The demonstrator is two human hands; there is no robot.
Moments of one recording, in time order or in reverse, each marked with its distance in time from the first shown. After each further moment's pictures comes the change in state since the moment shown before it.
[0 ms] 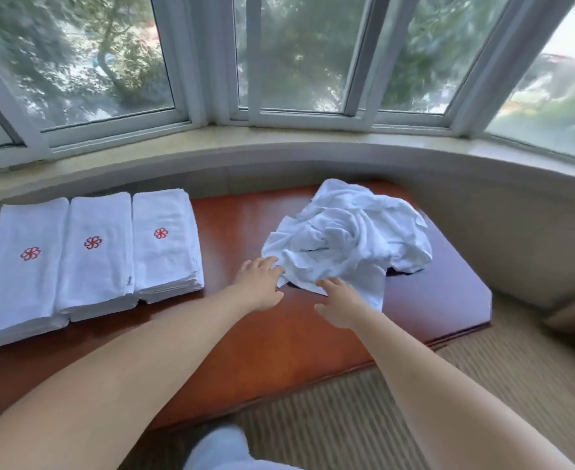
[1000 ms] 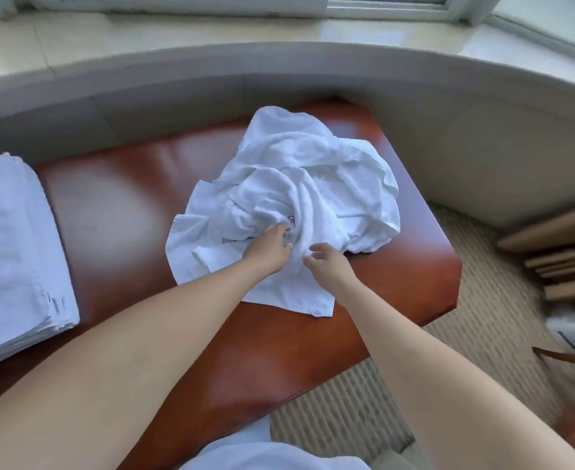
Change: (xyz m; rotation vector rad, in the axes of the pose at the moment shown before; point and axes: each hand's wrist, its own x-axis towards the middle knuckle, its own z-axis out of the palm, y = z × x) left_hand 0.328 0.124 0.046 -0.592 -0.166 -0.048; right_hand 0.196 0.184 -0.051 0.719 0.011 0.477
